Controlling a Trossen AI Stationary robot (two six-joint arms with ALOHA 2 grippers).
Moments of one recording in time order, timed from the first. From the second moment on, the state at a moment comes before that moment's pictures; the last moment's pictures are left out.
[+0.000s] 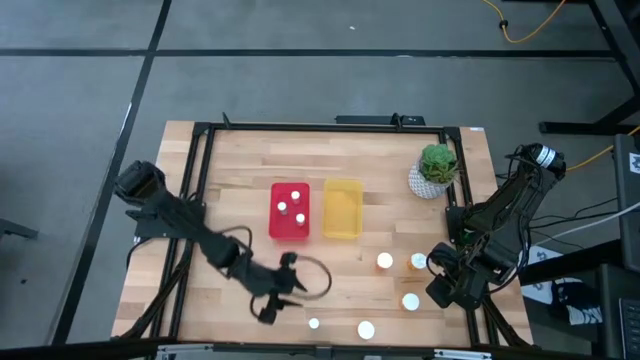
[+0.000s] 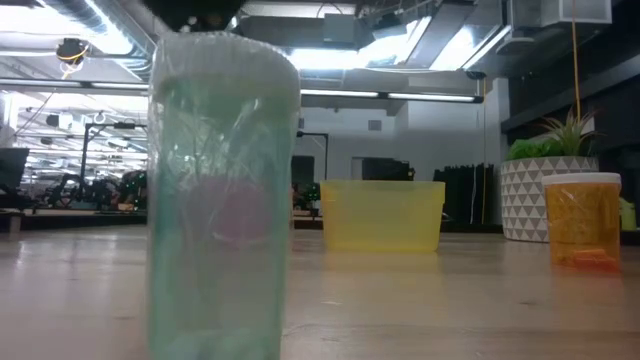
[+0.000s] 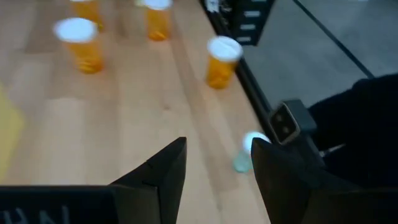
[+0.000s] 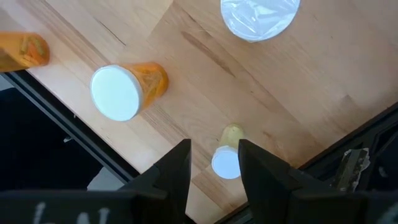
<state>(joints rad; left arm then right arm) -0.60 1.61 0.96 0.09 -0.23 -0.30 1.00 1.24 0.91 -1.00 0.06 1.85</state>
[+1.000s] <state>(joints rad) -0.69 1.99 1.38 -0.36 -0.20 -0.30 1.00 1.24 0.91 -1.00 0.06 1.85</state>
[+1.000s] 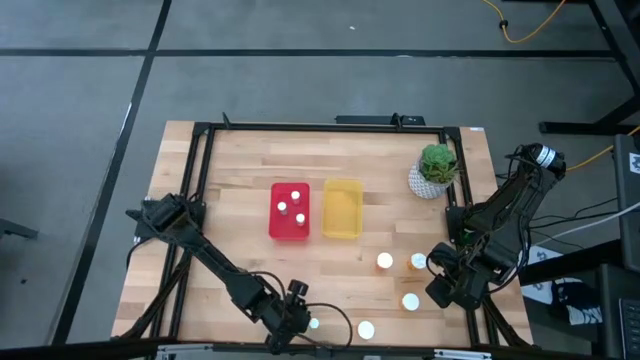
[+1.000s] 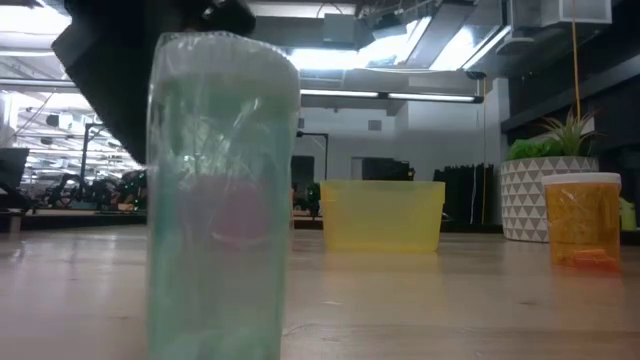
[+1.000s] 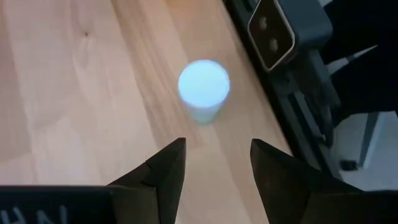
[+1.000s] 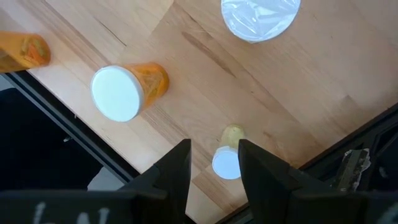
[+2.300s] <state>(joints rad) -0.66 2.04 1.38 -0.16 -0.24 -0.28 1.00 1.24 0.91 -1.00 0.06 1.85</state>
